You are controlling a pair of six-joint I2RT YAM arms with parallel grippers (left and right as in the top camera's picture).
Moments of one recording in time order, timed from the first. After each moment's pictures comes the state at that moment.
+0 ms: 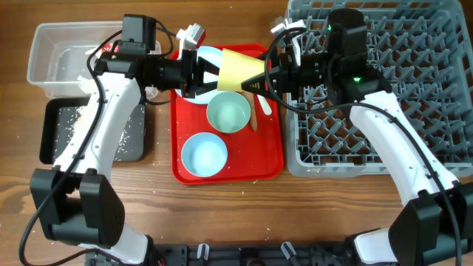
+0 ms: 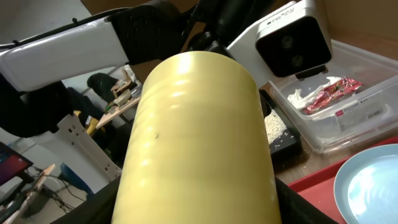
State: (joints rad) left arm -0.13 1.74 1.46 -0.78 1.42 -0.37; right arm 0.26 1.61 1.29 -0.13 -1.33 0.10
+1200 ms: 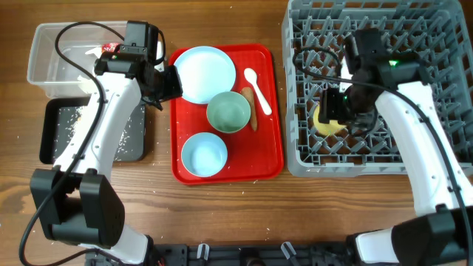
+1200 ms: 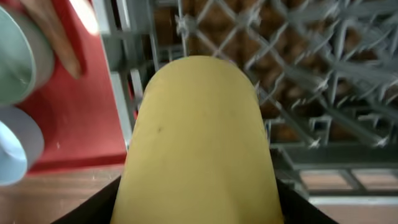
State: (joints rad) left arm -0.13 1.74 1.46 -0.95 0.11 -0.37; right arm 0.16 1.60 1.52 -1.39 -0.05 0.26
